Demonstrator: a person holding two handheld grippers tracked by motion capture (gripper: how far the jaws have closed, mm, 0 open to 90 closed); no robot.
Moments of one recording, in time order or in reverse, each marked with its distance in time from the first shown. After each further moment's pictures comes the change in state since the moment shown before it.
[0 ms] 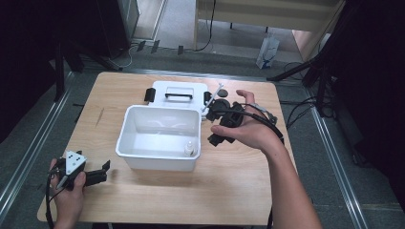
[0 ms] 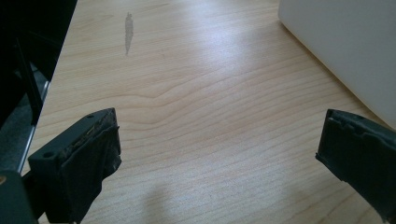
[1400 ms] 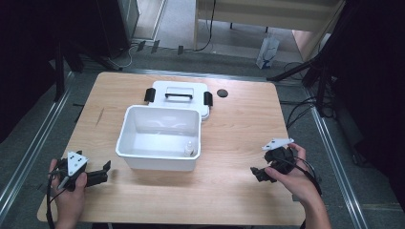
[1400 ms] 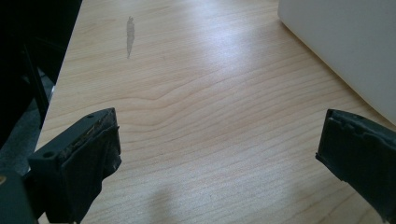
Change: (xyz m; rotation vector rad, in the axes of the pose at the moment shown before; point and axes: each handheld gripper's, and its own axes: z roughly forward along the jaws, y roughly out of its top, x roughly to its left) left arm -0.003 0.000 -0.001 -0.004 0.018 0.027; right arm -0.012 -0.201 0.072 -0.191 -0.071 0.339
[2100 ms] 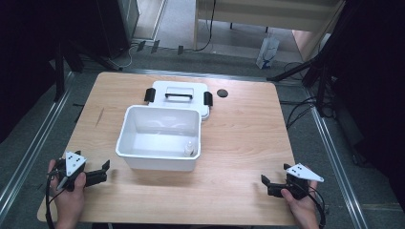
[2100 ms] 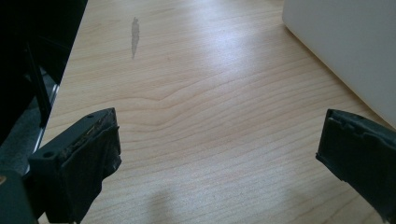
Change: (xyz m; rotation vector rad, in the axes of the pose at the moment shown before) left arm 0.002 -0.001 -0.001 -0.012 0.007 -0.028; right arm -0.010 -0.102 0.023 -0.435 -0.049 0.271
